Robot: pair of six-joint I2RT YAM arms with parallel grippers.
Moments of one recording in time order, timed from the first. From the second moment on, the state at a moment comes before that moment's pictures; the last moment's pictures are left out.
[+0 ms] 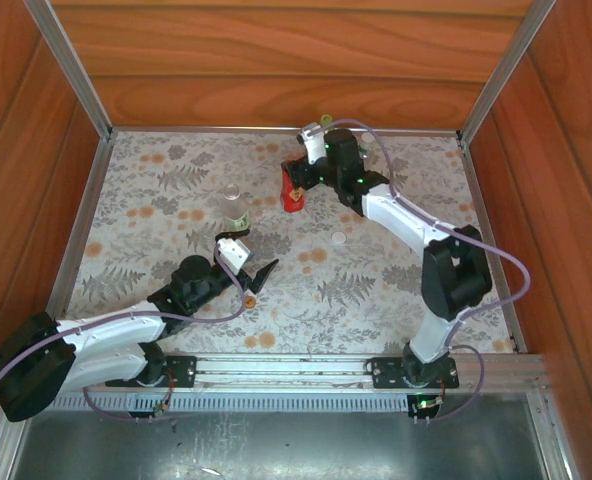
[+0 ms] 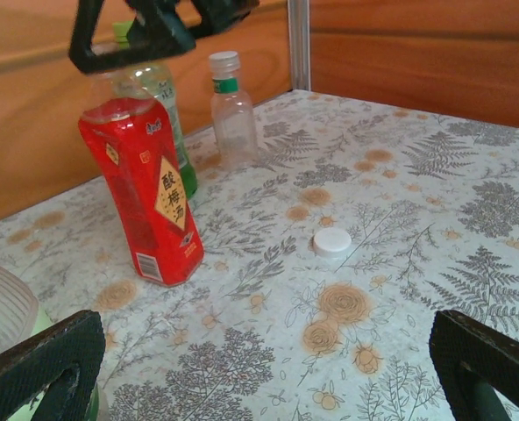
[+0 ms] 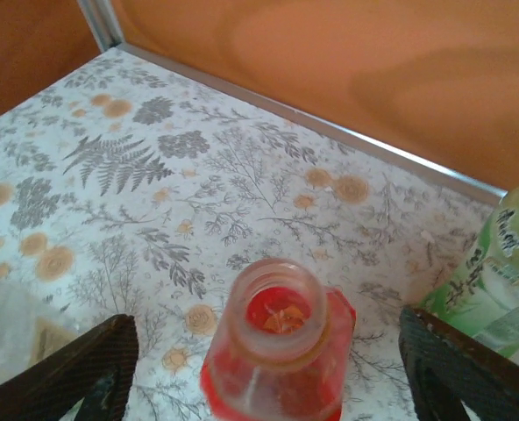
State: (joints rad) left arm -0.84 1.05 0.25 0.65 -0.03 0.07; right arm 0.55 1.79 1.39 -0.09 -0.16 -0.03
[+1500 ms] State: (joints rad) left arm -0.83 1.30 0.45 0.73 0.00 0.08; right arm 0.67 1.43 1.13 -0.09 -0.11 0.03
